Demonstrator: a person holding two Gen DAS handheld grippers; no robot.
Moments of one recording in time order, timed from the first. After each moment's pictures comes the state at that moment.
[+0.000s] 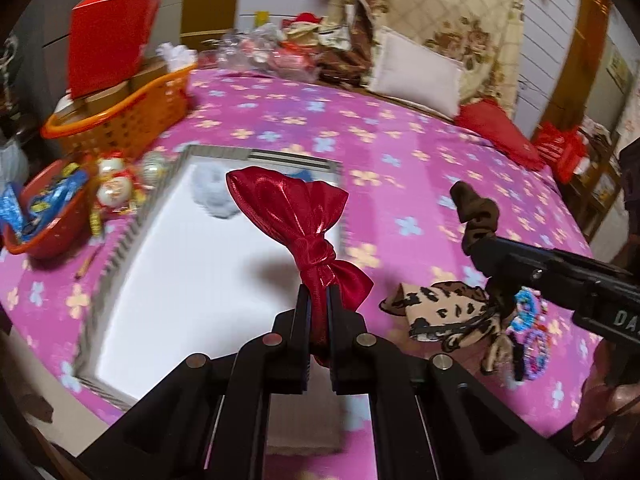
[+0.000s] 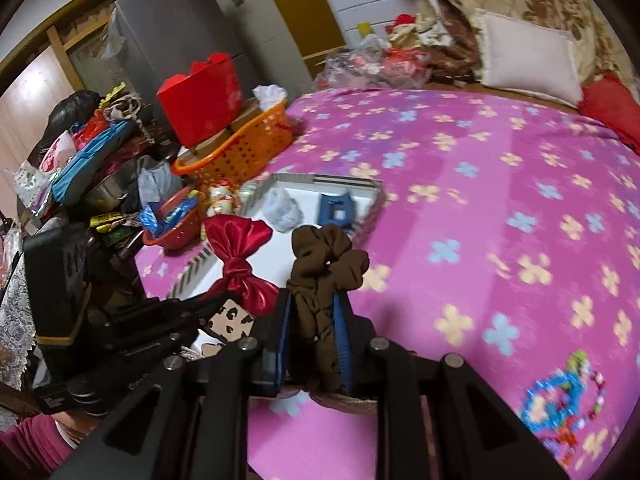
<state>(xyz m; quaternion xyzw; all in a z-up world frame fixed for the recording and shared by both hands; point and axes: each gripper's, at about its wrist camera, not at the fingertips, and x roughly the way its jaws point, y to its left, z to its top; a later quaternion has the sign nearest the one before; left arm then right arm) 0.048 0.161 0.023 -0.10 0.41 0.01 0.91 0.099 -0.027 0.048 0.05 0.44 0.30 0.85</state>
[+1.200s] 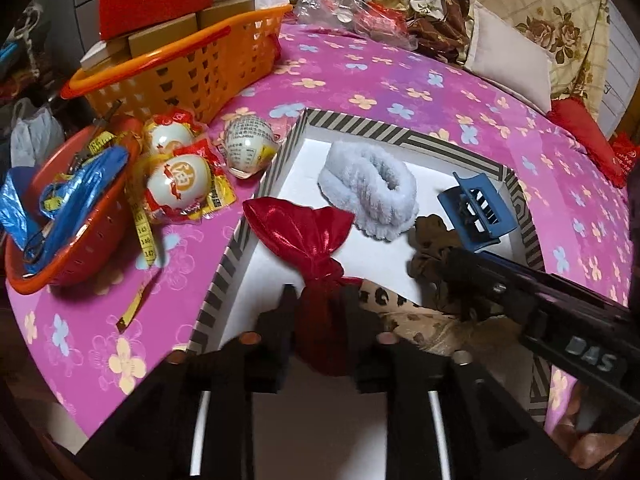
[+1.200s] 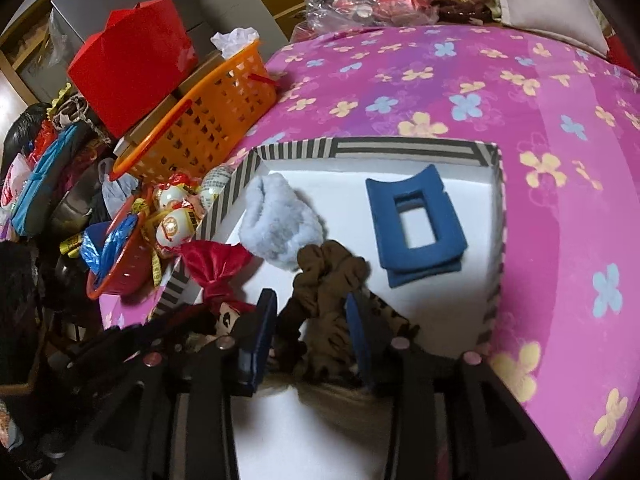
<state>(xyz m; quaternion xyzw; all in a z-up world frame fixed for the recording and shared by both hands) 0.127 0.273 -0.041 -0.10 0.48 0.10 0.87 0.213 0.105 -0.061 0.10 0.50 0.26 0.82</state>
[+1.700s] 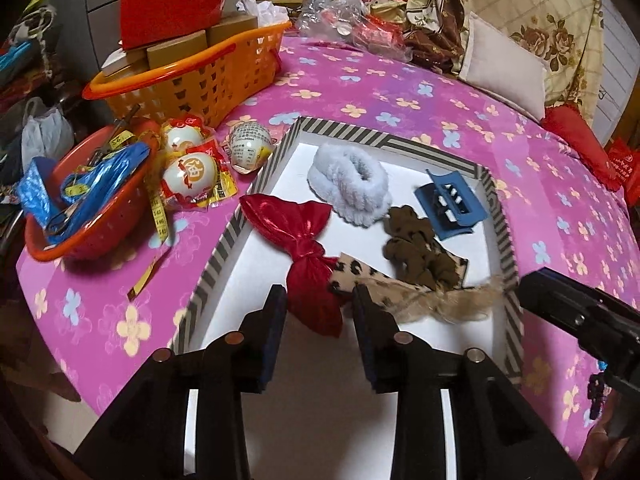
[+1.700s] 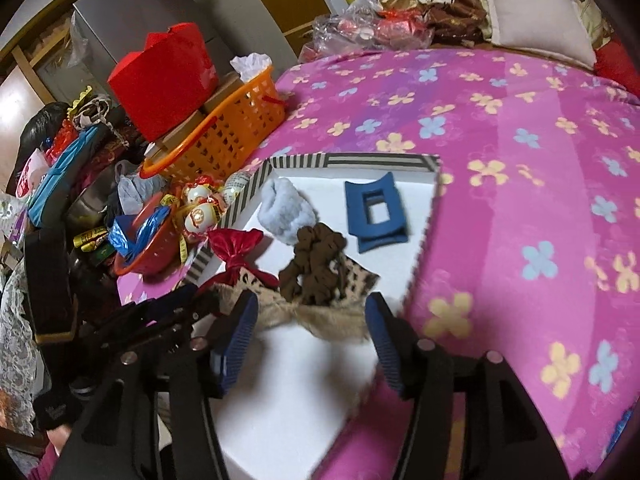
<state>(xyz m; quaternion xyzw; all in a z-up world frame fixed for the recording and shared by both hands) 0.095 0.250 -0.021 -0.10 0.46 0.11 0.88 0.160 0.052 -0.016 0.09 0.48 0.26 0.83</state>
